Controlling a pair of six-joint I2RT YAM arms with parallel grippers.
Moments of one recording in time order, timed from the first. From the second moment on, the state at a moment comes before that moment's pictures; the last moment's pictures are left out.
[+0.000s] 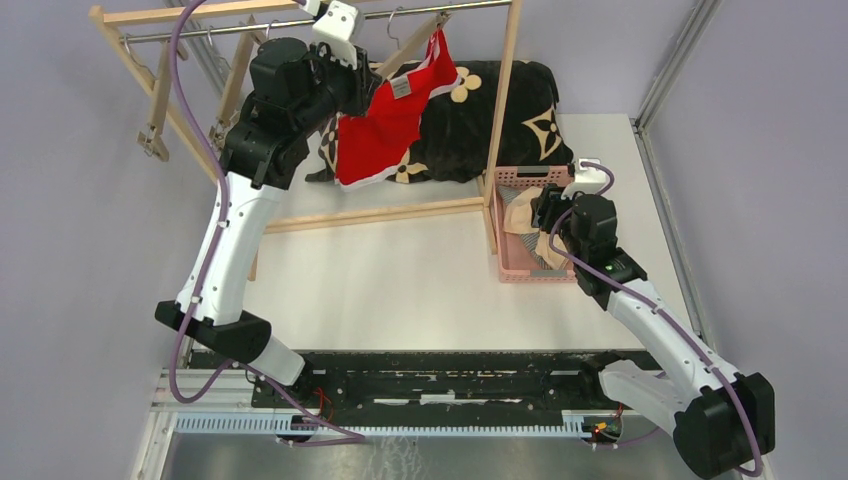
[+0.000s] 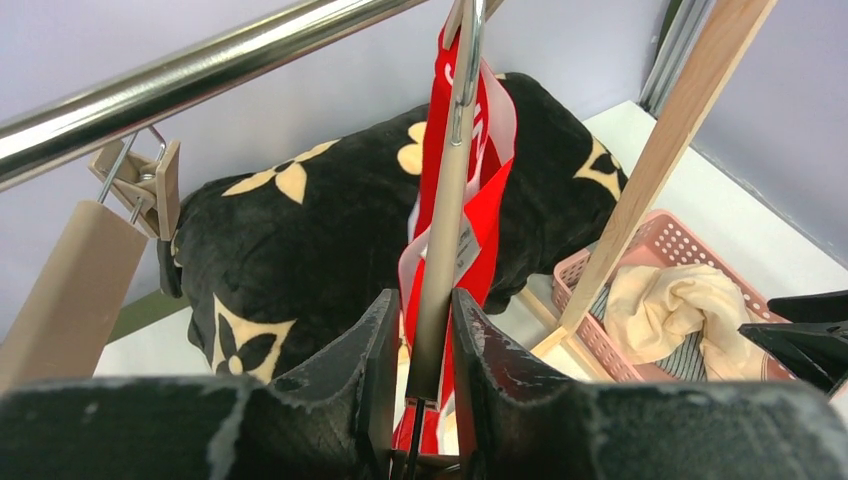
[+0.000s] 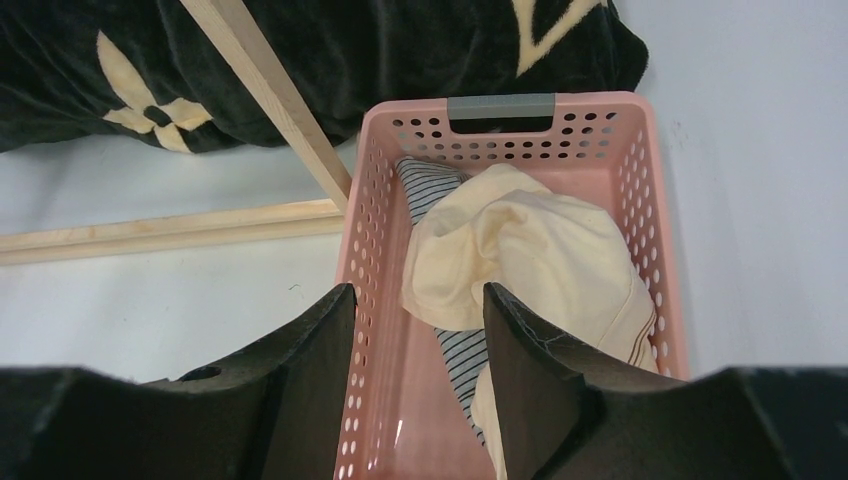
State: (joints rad) left arm -0.43 1.55 2.08 -0.63 0.06 0.07; right arm 0.35 0.99 0.69 0.02 0.22 0.23
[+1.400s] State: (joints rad) left arm -0.44 1.42 1.77 -0.29 0.05 0.10; right arm 0.35 1.00 0.69 0.04 0.19 0.21
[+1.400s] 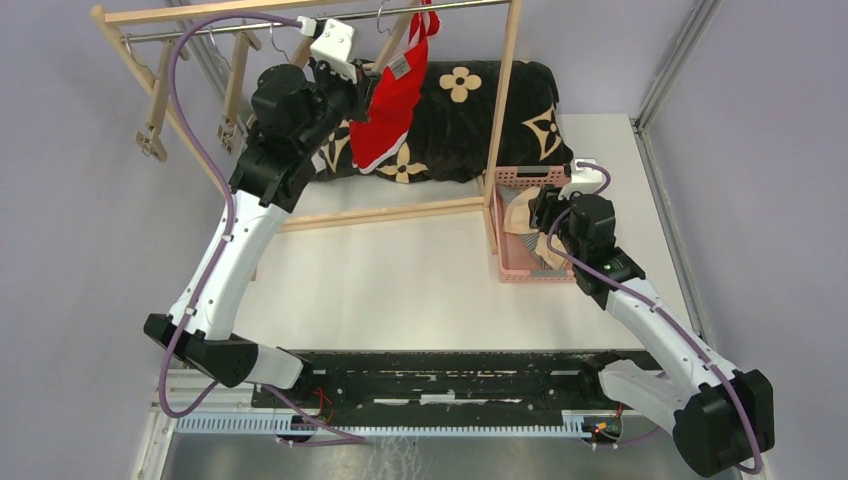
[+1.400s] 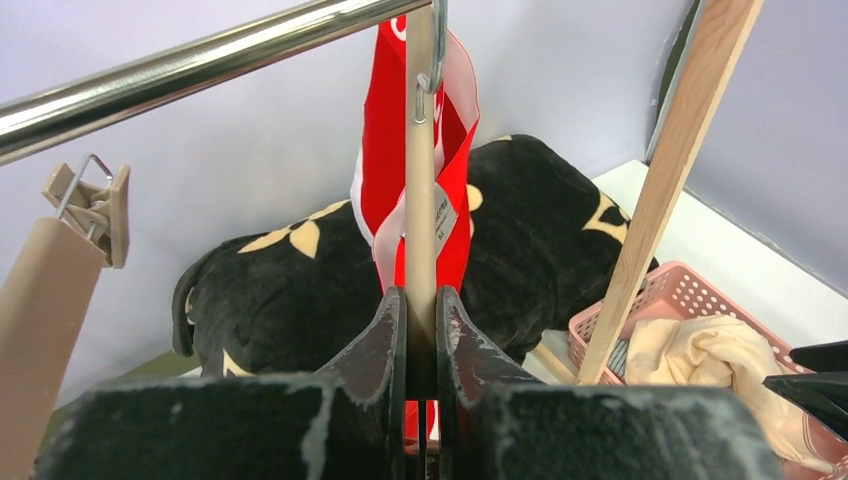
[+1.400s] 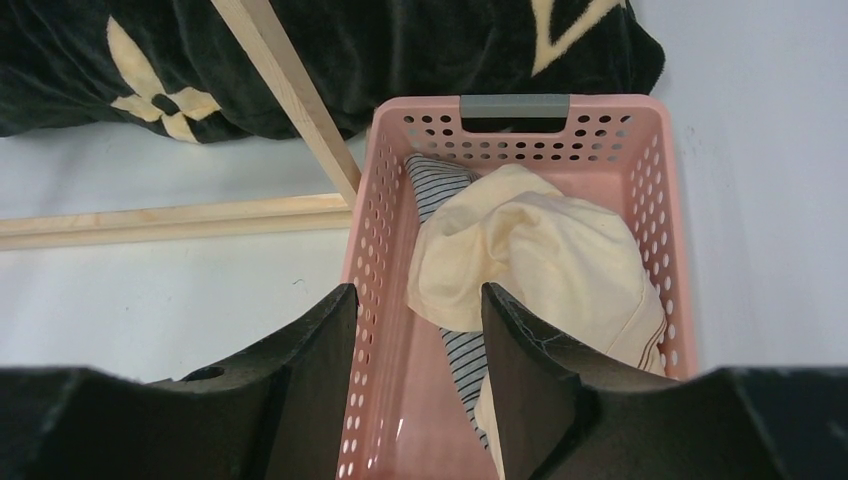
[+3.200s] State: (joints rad) left arm -0.44 0.59 0.82 -0.51 0.48 -0.17; right arm 0.34 1.37 1.11 0.06 -0.97 0.10
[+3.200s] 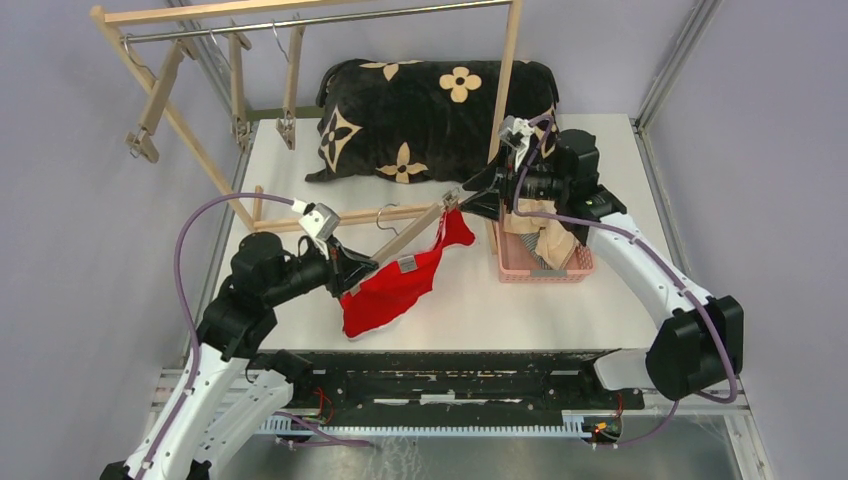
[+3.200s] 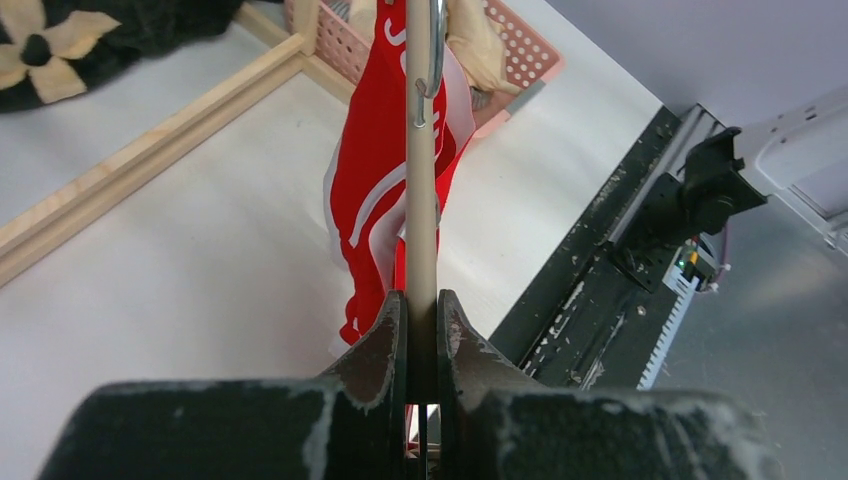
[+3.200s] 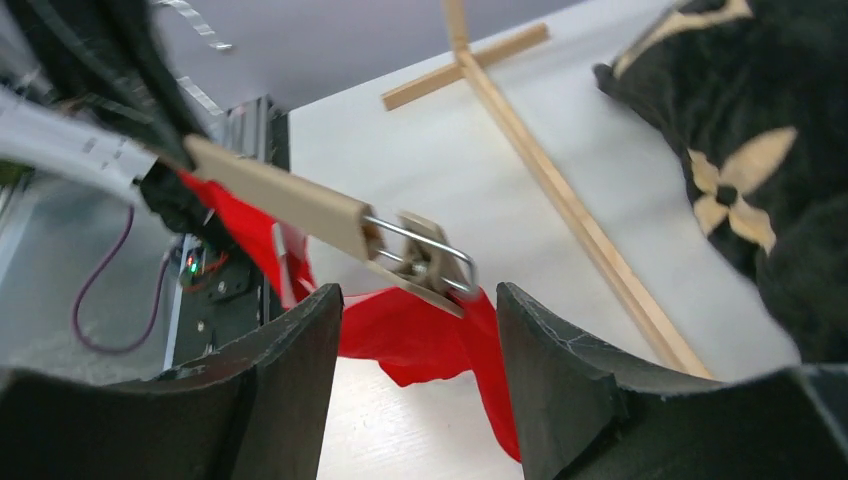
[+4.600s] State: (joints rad) left arm -0.44 0.58 0.78 -0.30 0.71 -0.25; right arm 0.34 1.33 1.28 -0.07 -1.33 -0.13
